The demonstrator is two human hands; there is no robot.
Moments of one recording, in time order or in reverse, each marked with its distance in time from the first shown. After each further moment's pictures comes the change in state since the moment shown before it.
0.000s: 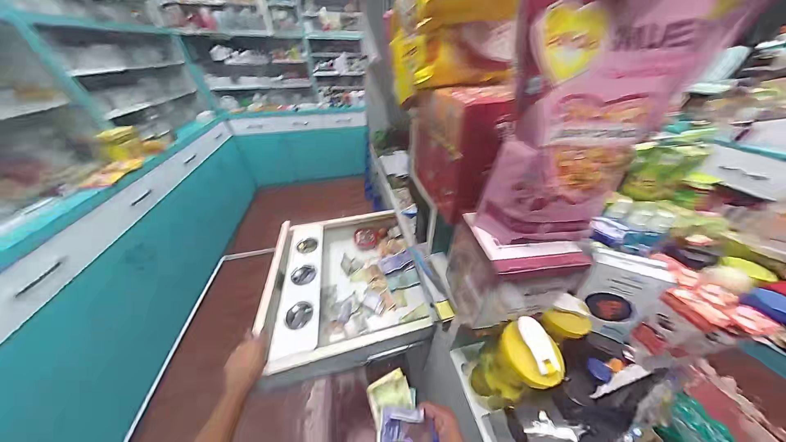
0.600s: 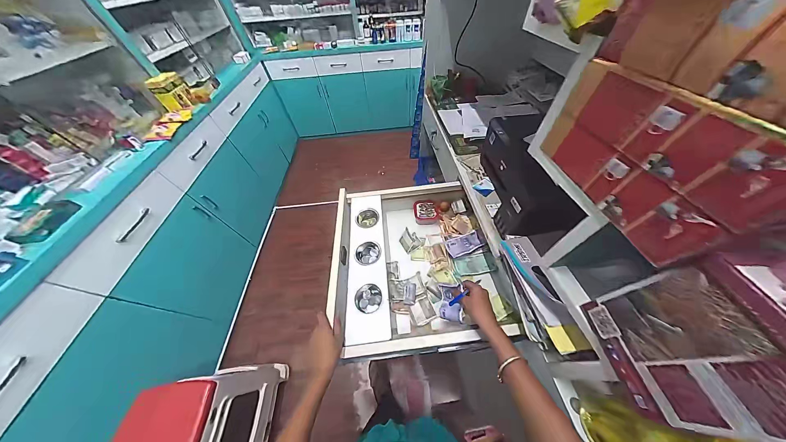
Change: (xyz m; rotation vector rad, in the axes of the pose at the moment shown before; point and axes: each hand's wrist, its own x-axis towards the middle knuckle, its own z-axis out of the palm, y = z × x) left_hand 0.003 0.003 -0.005 -0.111 -0.092 -0.028; right_hand 0.282 -0.007 0.040 -0.733 0.114 0.083
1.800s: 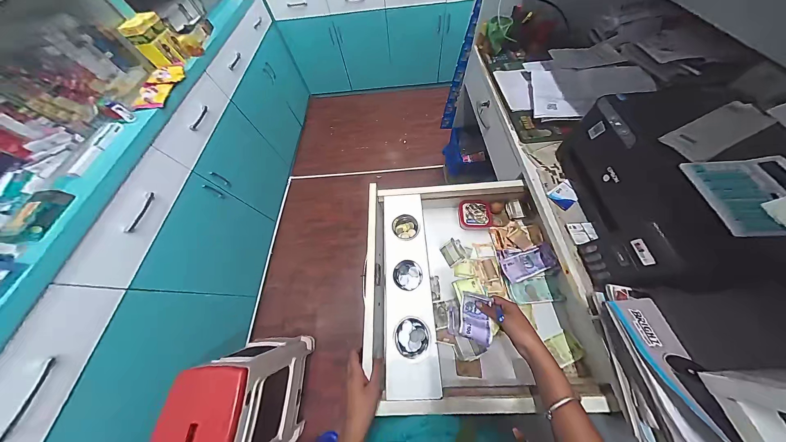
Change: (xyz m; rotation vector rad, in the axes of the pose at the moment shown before) left_hand 0.019 -0.011 0.002 -0.537 -0.067 0.023; right_hand 0.075 -0.026 0.051 0.517 -0.218 0.204
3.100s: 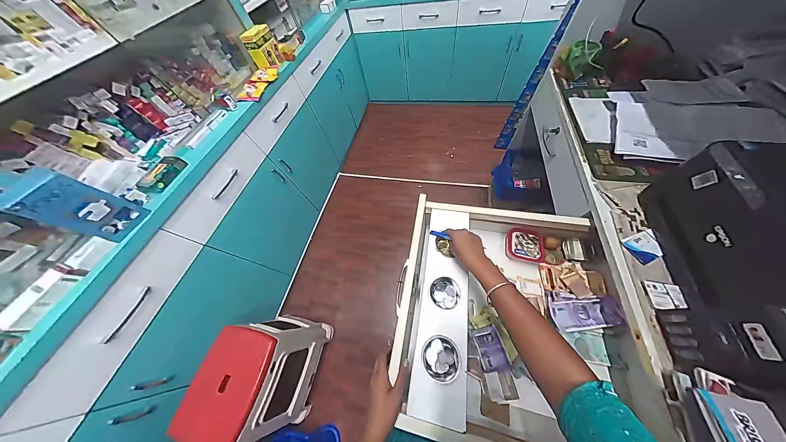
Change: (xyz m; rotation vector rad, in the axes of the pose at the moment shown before) left_hand 0.004 -0.007 0.004 -0.077 0.018 -0.033; right_hand 0.136 -0.192 0.163 -1.223 -0.229 -0.393
